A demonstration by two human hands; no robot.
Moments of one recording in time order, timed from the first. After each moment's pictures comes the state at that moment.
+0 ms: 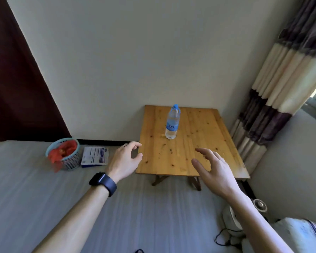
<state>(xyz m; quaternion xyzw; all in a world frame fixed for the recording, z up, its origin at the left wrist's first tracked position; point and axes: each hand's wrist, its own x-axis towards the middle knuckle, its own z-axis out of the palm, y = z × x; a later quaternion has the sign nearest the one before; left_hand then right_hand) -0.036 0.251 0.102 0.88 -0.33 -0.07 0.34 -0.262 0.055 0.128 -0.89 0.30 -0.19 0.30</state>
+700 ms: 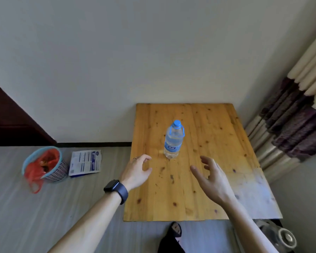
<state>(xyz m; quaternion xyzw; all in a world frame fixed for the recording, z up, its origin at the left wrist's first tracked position) 0.191 -0.011 0.003 0.87 -0.34 -0.24 0.26 -0.020 -0.190 0.028 -0.83 0.39 -0.11 0.39</state>
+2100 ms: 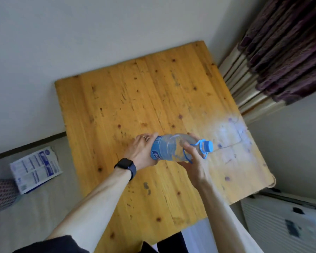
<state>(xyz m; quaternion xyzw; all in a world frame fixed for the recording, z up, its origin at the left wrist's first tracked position) 0.270 -0.290 -0.185 0.76 -0.59 -0.27 0.05 0.076 -0.350 -0.137 -0.33 0.54 -0.29 0.72</state>
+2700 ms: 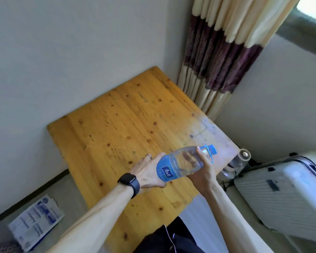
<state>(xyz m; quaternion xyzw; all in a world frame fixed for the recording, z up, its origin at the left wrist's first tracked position) 0.189 -0.235 -0.048 0.65 -0.68 -0.34 0.00 -0.015 -0.266 -0.045 -0.15 0.47 -0.44 0.75</state>
